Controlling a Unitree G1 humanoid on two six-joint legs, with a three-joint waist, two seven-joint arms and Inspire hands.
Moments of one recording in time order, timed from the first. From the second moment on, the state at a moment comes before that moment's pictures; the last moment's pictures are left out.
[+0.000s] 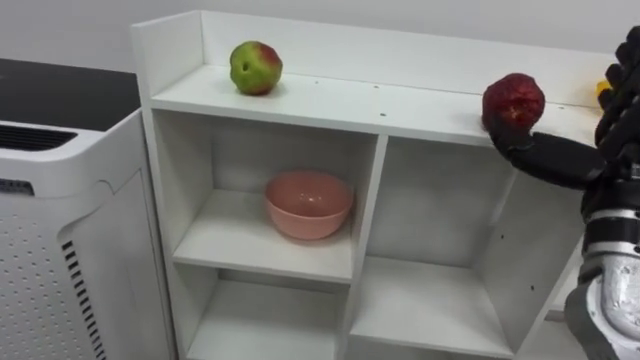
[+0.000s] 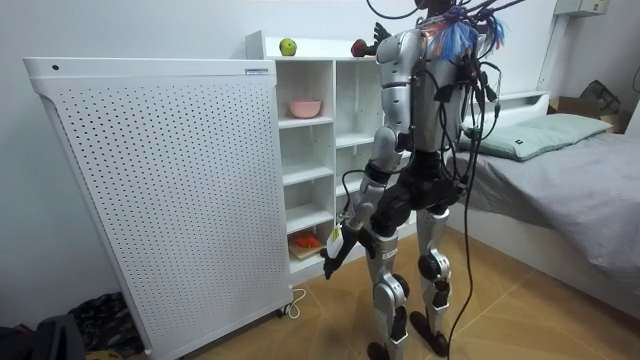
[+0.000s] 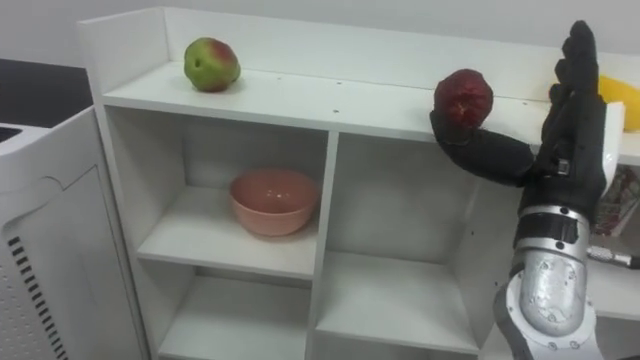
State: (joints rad) left arm 0.20 0.20 0.04 1.03 0.59 0.06 0.12; right arm -0.50 -0.40 -0.08 0.10 0.15 -0.13 -0.43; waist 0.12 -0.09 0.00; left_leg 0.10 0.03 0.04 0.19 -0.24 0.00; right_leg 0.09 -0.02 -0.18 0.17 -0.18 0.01
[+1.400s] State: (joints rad) left arm 0.19 0.23 0.04 0.99 0.59 0.07 0.10; right arm -0.59 -0.51 -0.04 0.31 0.20 -0.13 -0.31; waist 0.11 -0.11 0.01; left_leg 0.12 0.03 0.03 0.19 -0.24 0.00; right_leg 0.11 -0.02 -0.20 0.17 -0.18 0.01
